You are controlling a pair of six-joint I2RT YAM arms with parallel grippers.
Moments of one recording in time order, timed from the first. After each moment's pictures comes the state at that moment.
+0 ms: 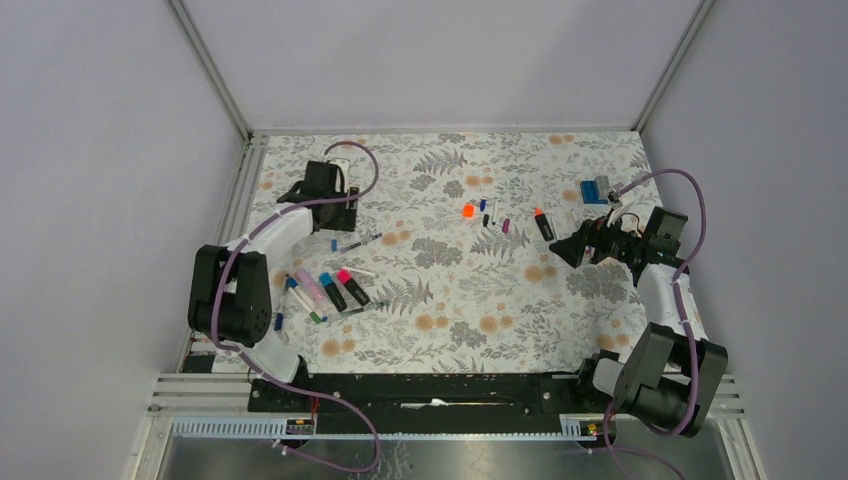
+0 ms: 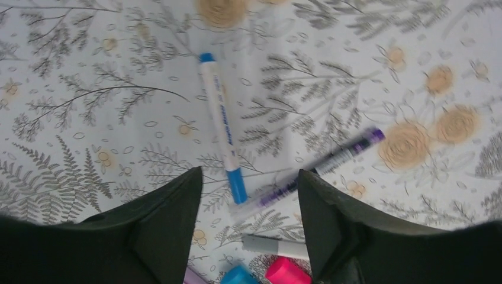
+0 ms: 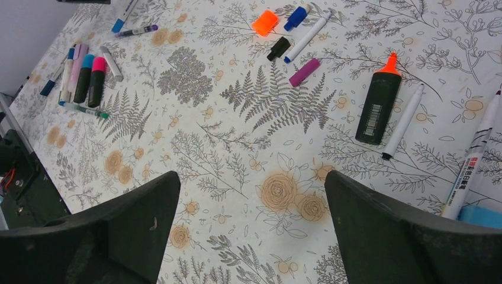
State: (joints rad) left arm -0.22 1.62 1.08 -0.36 -0.09 -0.02; right arm -0.39 1.20 0.68 -0.25 -1.08 -0.27
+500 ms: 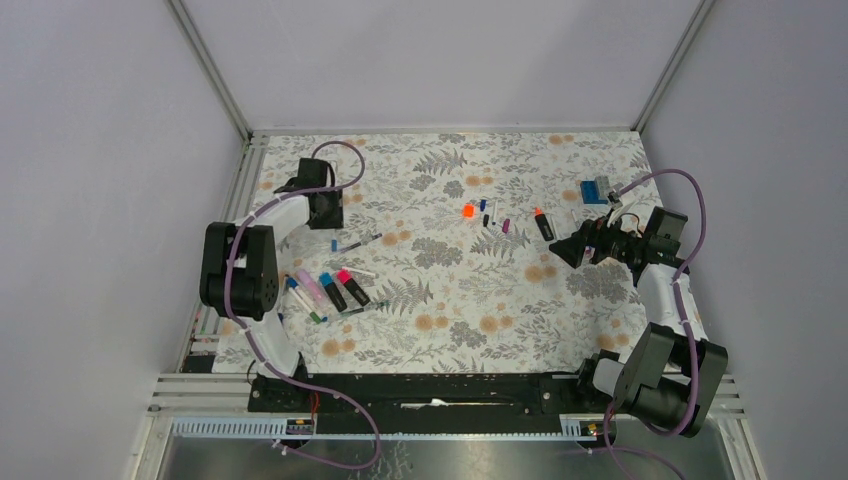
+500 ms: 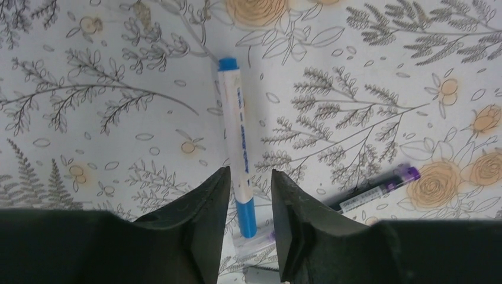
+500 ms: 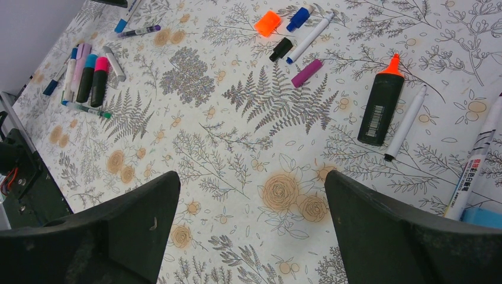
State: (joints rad) left arm -0.09 1.78 1.15 -0.37 -0.01 -0.12; right arm -0.39 1.20 0.68 -0.25 -1.09 -0.27
